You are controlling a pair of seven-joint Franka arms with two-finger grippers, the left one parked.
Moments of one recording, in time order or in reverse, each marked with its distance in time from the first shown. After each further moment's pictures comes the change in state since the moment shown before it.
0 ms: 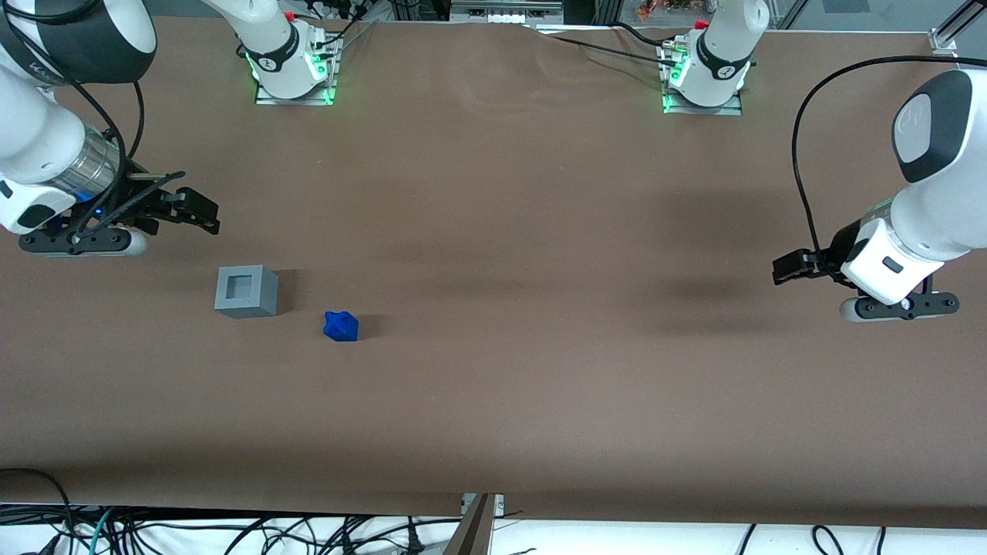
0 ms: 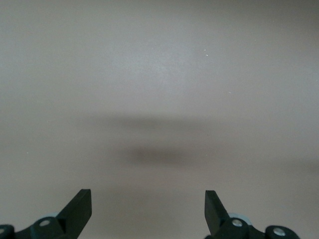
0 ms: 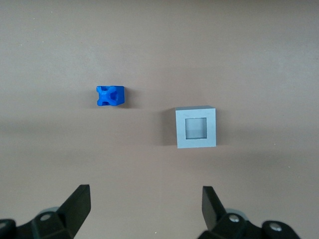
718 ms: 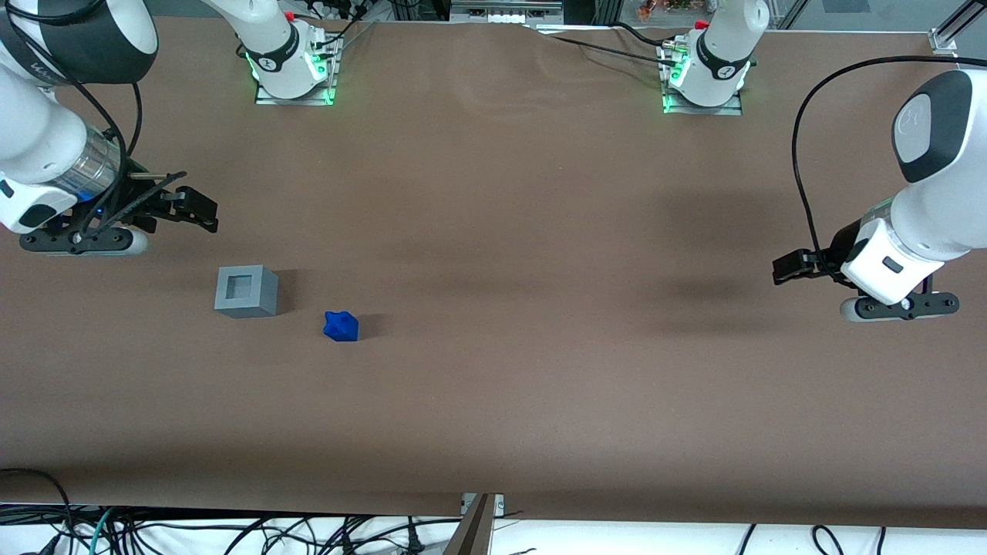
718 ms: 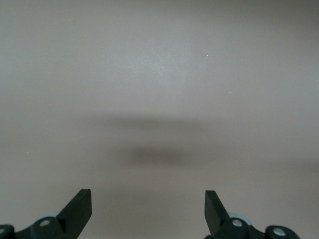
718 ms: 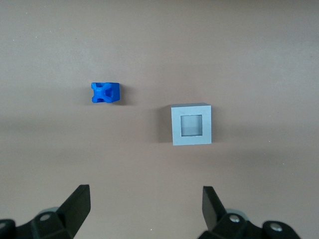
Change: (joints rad) arm -0.001 0.000 0.001 0.001 -0.018 -0.014 0.000
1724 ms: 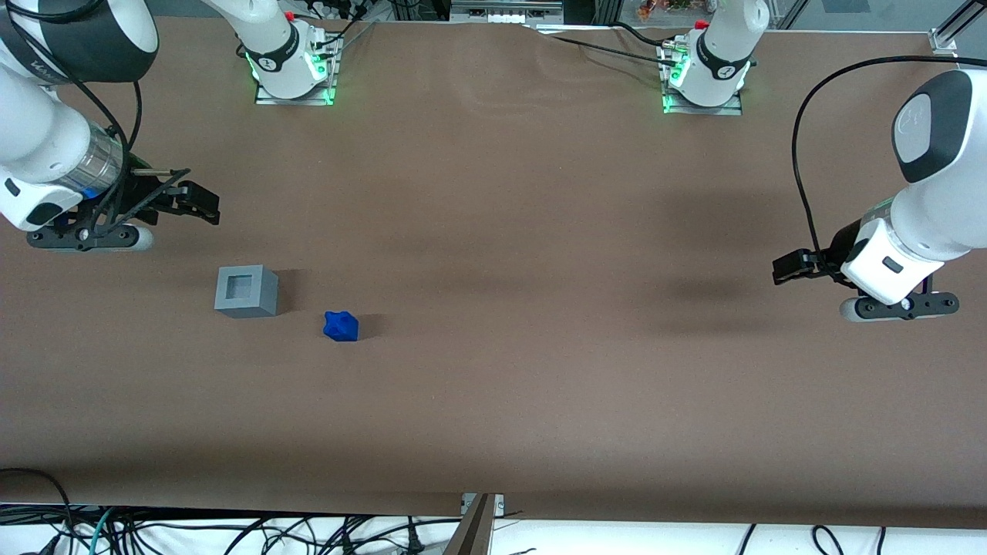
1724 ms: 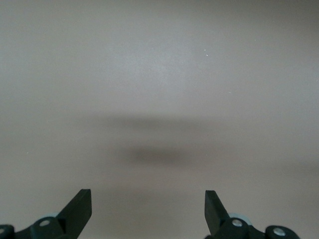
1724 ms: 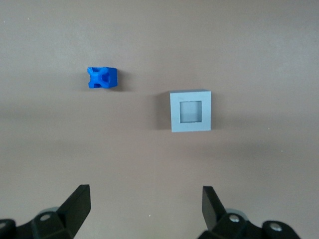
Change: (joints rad) arm 0.000 -0.001 0.004 0.001 -0.002 -0.065 0.000
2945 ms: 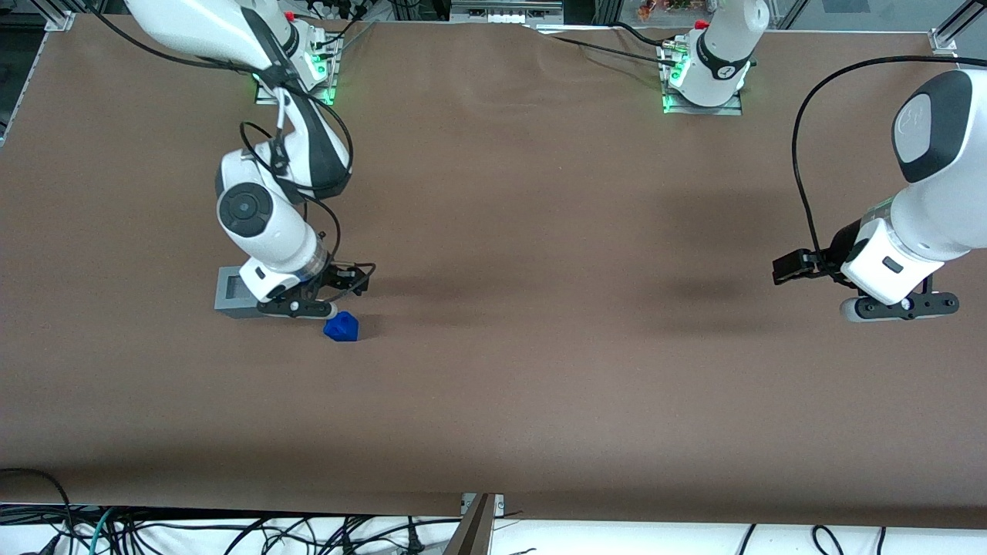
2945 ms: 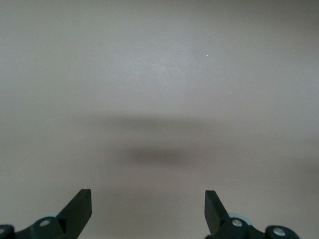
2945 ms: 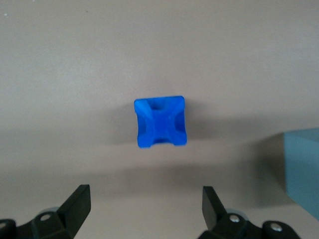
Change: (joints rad) arm 0.184 0.350 0.039 -0.247 0.001 0.723 0.286
